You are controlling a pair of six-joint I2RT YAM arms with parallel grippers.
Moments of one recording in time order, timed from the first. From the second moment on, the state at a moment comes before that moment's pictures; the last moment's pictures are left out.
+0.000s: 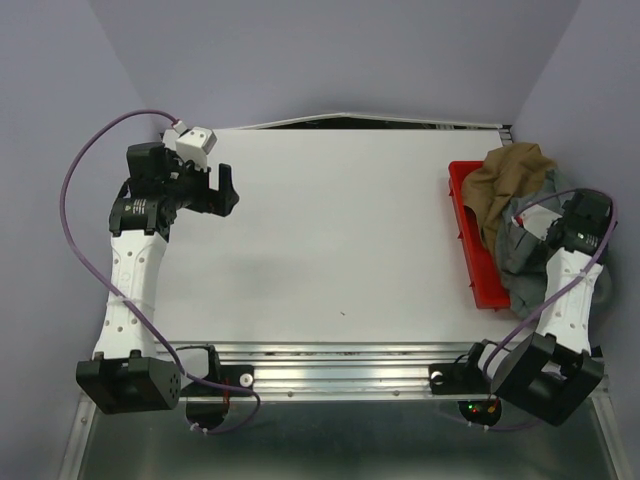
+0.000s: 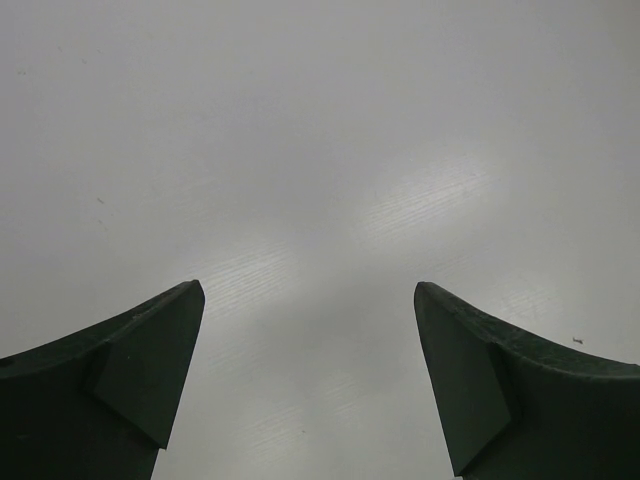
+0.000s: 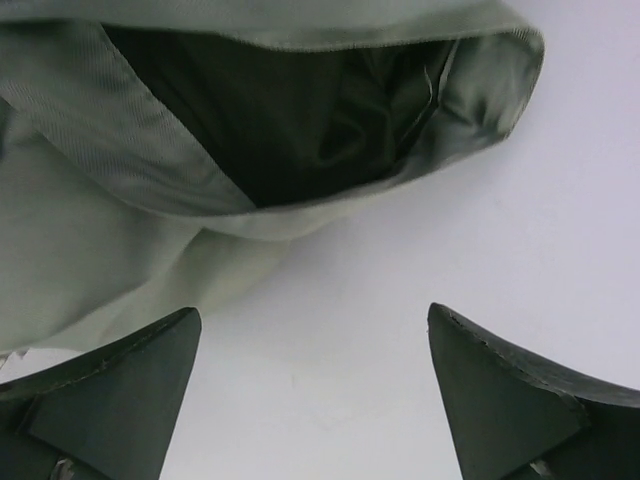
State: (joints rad) left arm 0.04 1.18 1.32 -0.74 0.43 0.18; right arm -0.51 1.11 1.00 -0.68 0.32 -1.51
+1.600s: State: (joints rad) left arm 0.03 1.20 1.32 -0.68 0.43 0.15; right arm -0.59 1.34 1.69 -0.49 -0.13 -1.48
